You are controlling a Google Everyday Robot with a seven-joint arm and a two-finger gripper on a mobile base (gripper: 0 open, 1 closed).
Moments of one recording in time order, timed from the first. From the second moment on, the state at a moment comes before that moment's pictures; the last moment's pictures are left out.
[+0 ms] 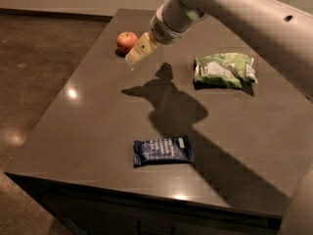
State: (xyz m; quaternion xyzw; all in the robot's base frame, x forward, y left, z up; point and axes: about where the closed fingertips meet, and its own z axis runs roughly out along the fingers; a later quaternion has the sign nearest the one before) arm 0.698 0.002 0.918 -0.38 0.86 0.09 0.33
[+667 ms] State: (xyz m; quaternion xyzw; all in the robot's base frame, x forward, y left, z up) arm 0.732 0.050 0.889 -0.39 0.85 0.11 0.33
